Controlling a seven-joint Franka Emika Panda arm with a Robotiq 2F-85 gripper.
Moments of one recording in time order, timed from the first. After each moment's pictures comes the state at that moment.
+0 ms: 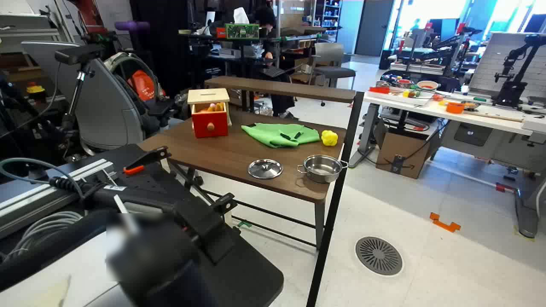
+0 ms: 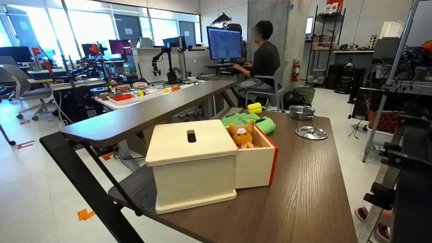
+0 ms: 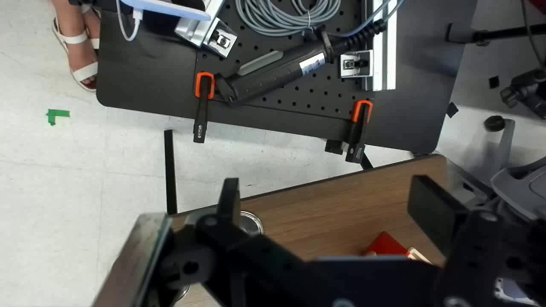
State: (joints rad) arm -0.01 -0.63 -0.19 -2.50 -0.01 1.72 -0.39
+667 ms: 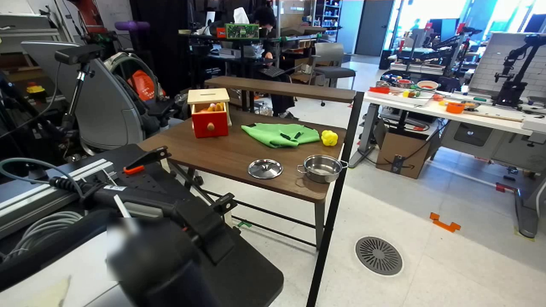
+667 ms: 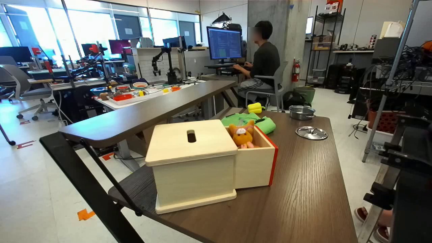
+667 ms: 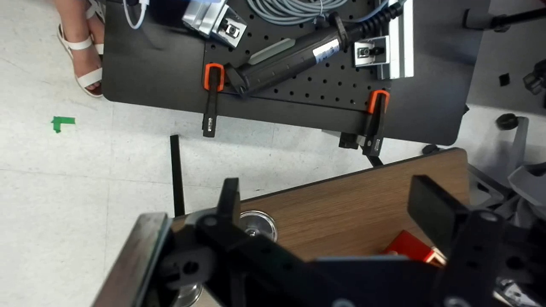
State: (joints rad) arm -0.01 -0.49 -0.19 -2.45 -0.01 1.79 -0.38
